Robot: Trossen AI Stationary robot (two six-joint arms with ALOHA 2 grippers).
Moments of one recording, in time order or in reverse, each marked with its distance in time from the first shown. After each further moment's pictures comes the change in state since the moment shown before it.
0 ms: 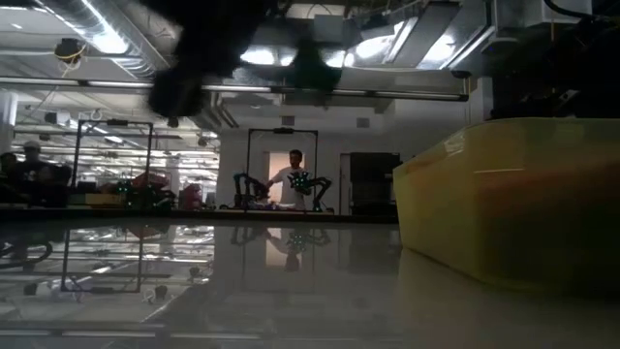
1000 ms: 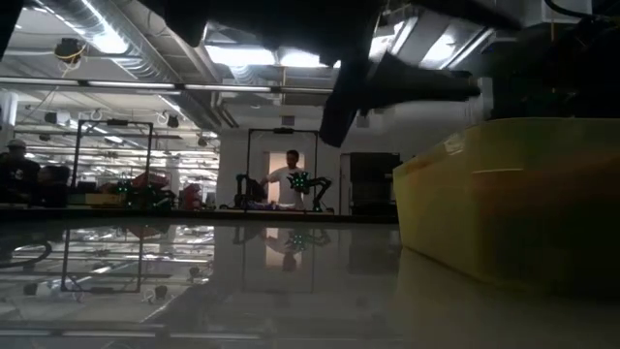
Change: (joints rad) left arm 0.073 0.418 0.288 0.504 0.063 0.717; right arm 0.000 0.000 0.000 0.000 0.000 0.000
